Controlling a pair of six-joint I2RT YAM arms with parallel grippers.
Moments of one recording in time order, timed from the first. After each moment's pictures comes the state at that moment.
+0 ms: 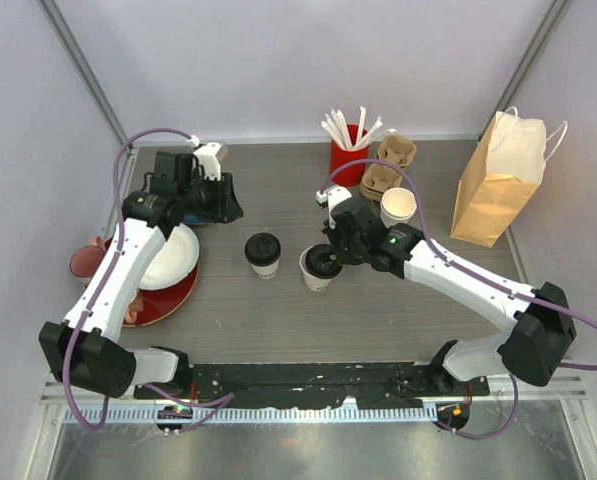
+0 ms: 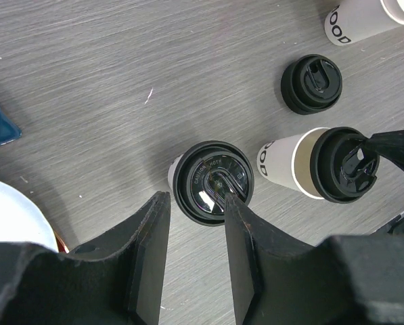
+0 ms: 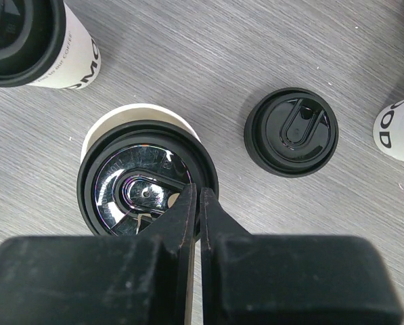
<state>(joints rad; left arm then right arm) -0.24 1.30 1.32 -0.72 0.33 -0.12 0.80 1.35 1.11 -0.54 0.21 0.18</state>
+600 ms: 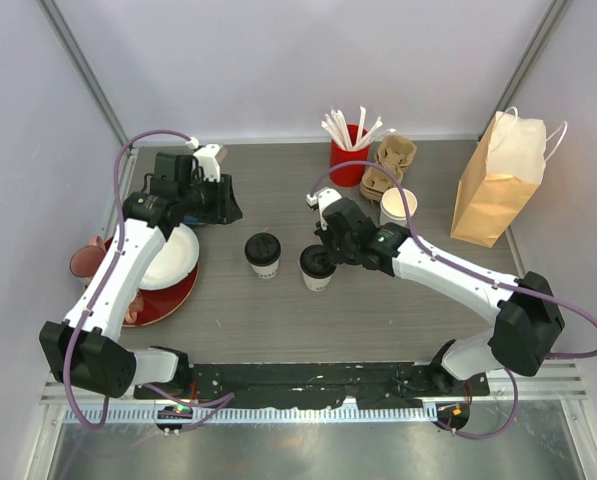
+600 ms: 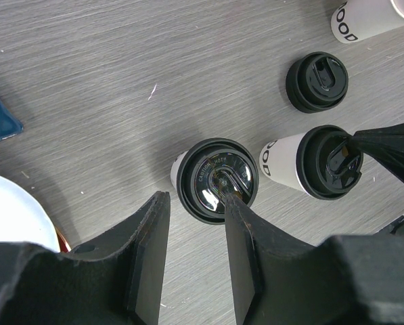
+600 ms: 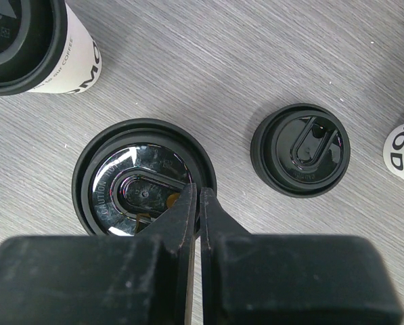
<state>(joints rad) -0.24 1.30 1.31 -0.72 0.32 -0.13 0.81 1.43 1.10 -0.47 0.20 0.13</state>
